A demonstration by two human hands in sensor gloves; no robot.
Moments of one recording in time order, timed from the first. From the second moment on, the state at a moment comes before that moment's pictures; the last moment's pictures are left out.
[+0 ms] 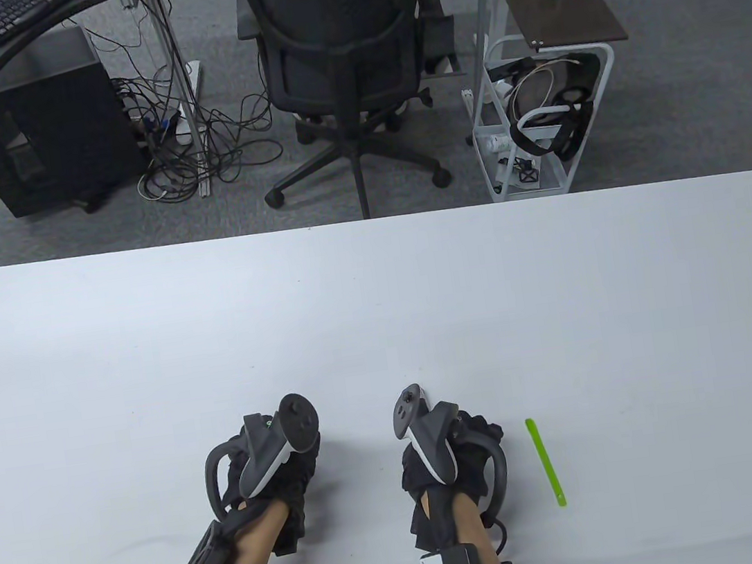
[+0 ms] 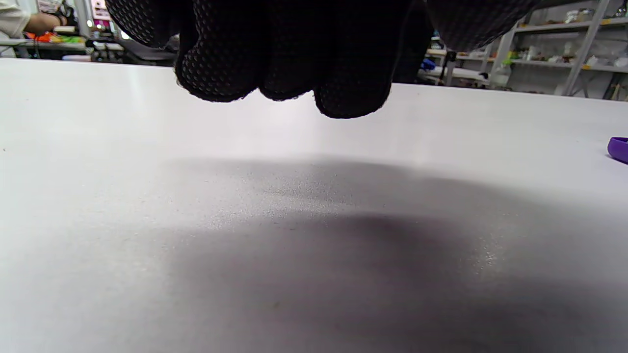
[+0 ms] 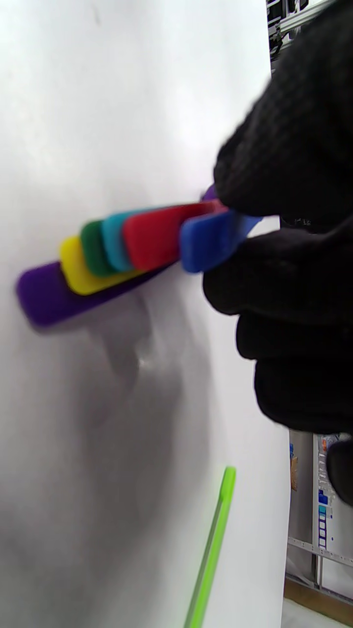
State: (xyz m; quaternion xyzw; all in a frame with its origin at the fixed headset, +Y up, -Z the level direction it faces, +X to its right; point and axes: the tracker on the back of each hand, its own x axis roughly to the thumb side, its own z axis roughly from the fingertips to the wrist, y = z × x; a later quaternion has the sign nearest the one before) left_hand -0.171 -0.751 -0.326 -0.08 0.06 0.06 0.99; right_hand 0.044 -0.749 -0.315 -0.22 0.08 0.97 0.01
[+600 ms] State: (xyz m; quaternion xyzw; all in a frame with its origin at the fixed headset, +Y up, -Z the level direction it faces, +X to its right) left_hand -0.169 -0.748 -0.326 -0.08 0.06 0.05 0.99; right_hand 0.030 -0.755 -0.313 -0.20 0.08 0.97 -0.07
